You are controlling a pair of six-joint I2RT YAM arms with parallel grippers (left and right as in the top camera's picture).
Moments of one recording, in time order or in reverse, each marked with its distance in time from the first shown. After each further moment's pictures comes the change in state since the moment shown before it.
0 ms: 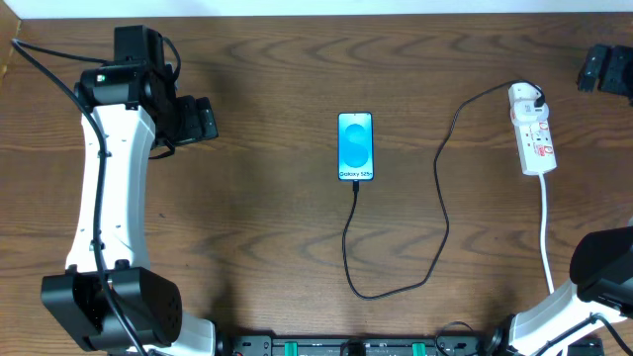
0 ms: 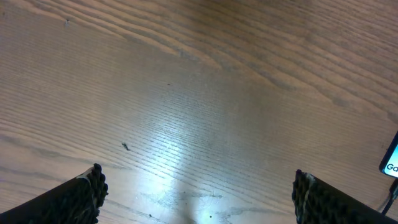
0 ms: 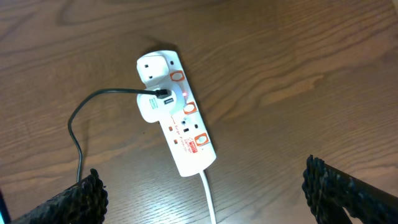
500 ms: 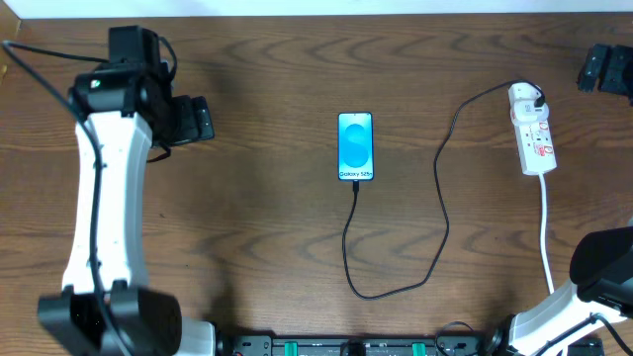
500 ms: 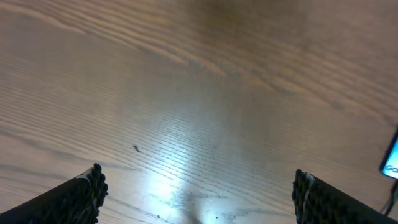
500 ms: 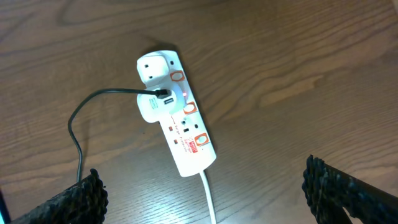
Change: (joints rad) left arm -0.001 -0.074 0.000 0.000 -0.027 0.016; right arm 0.000 0.000 0.000 0.000 0.000 0.000
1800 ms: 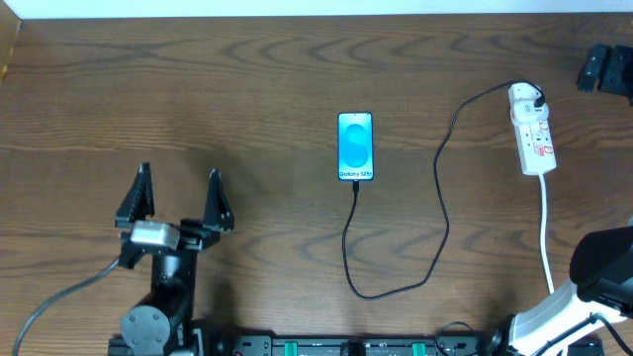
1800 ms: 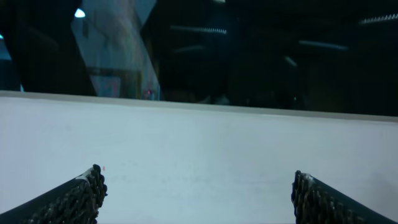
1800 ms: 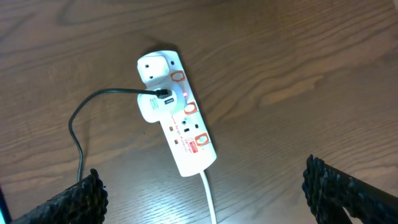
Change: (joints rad) left arm -0.027 -1.362 -1.481 1.779 0.232 0.010; right arm 0.000 0.000 0.000 0.000 -0.002 0.000
